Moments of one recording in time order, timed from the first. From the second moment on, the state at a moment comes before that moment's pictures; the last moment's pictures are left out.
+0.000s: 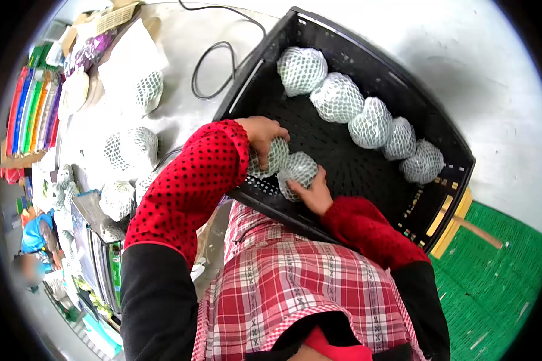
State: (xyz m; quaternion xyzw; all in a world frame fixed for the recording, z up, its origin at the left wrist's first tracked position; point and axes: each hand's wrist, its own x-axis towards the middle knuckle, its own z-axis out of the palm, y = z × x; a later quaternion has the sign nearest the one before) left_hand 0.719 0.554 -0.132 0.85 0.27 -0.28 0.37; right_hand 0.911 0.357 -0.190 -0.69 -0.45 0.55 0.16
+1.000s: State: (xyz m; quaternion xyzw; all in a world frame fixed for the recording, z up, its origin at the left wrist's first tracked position) left_hand 0.393 0.446 -0.081 0.48 0.74 0.39 0.28; right_hand 0.506 0.683 -0.083 -0.44 -0.83 0.34 0.00
